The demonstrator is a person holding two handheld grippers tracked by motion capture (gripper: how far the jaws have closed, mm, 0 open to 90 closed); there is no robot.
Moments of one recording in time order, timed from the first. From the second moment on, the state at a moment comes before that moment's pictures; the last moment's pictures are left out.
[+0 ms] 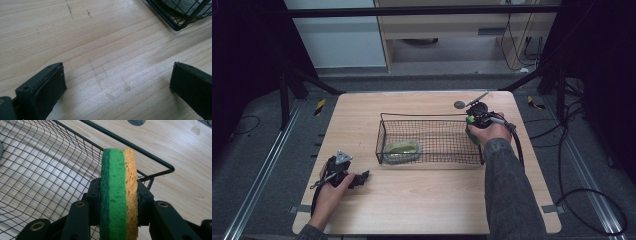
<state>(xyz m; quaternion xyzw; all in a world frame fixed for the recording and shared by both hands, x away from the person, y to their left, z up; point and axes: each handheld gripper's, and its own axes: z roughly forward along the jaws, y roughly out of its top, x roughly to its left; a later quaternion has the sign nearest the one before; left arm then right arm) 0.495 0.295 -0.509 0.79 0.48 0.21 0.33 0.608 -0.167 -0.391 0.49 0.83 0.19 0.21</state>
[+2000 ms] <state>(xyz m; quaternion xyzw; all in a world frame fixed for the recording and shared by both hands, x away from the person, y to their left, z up) 0.495 0.296 -0.508 0.79 0.47 0.21 0.33 0.599 -0.151 -0.397 0.48 0.83 0.19 0.20</state>
